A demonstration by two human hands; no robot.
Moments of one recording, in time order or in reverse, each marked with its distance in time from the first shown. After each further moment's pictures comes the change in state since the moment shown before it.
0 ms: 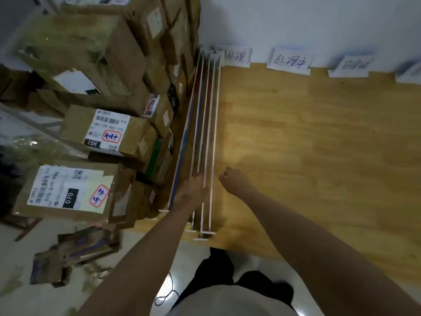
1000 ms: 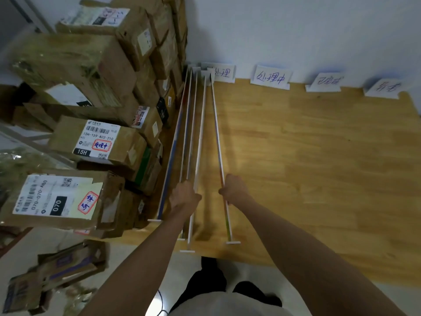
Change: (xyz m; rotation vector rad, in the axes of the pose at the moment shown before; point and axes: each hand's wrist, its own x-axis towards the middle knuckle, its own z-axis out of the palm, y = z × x) left_hand -0.011 0.020 -0.009 -0.080 0.069 -0.172; right_hand -0.028 0.010 -0.028 0.093 0.061 0.134
